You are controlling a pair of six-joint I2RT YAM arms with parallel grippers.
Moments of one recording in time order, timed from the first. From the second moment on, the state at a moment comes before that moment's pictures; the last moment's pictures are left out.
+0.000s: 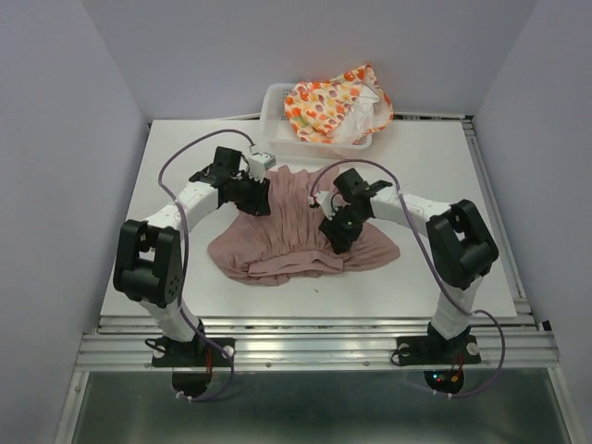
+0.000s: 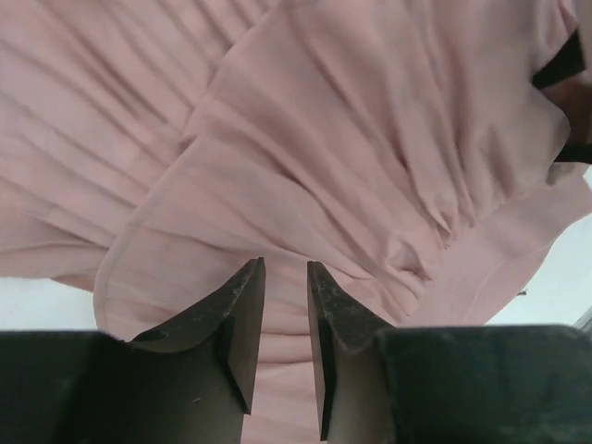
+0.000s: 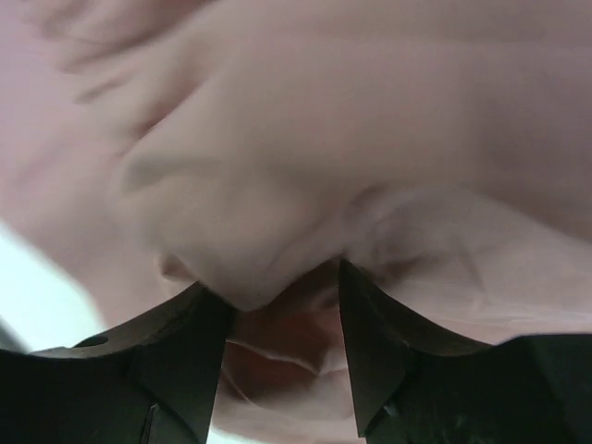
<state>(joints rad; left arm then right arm) -0.30 1.65 1.17 -0.45 0.47 0.15 0.54 1.84 1.26 -0.66 -0.39 -0.42</state>
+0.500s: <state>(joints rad) -0.22 1.51 1.11 -0.39 0.55 0.04 0.42 1.94 1.27 -0.30 0.03 -0.87</state>
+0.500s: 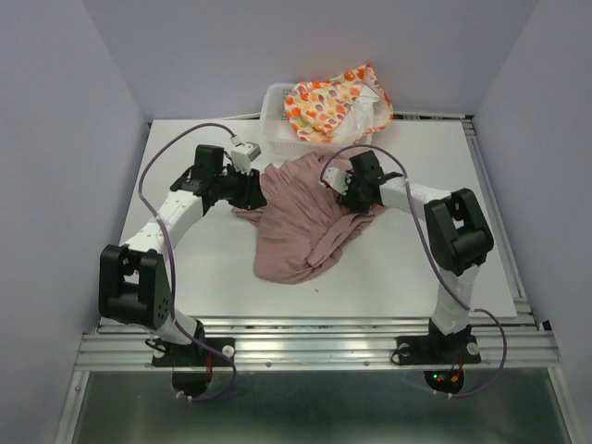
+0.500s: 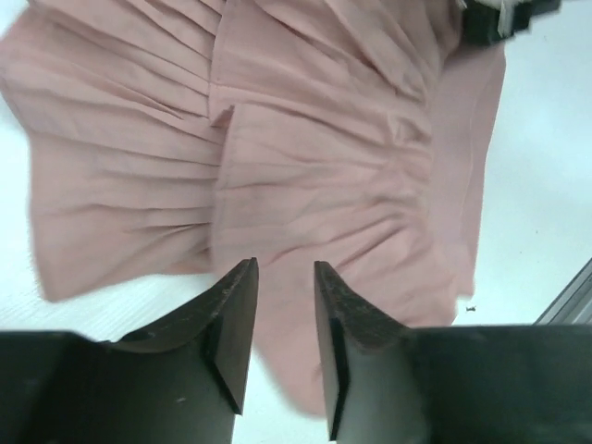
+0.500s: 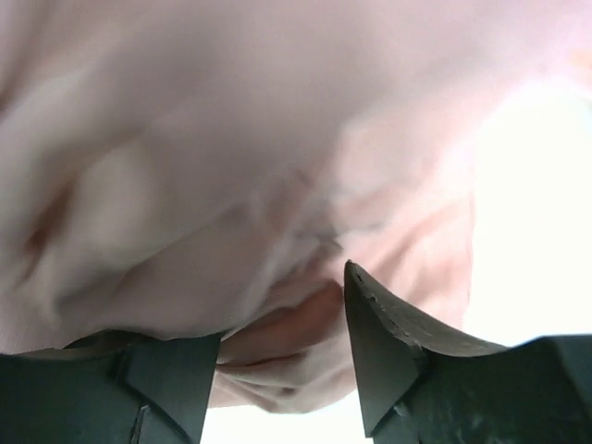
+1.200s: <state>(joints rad) -0.19 1.51 1.12 -0.46 0.50 0.96 0.67 1.51 1.29 -0.64 -0.20 -0.71</state>
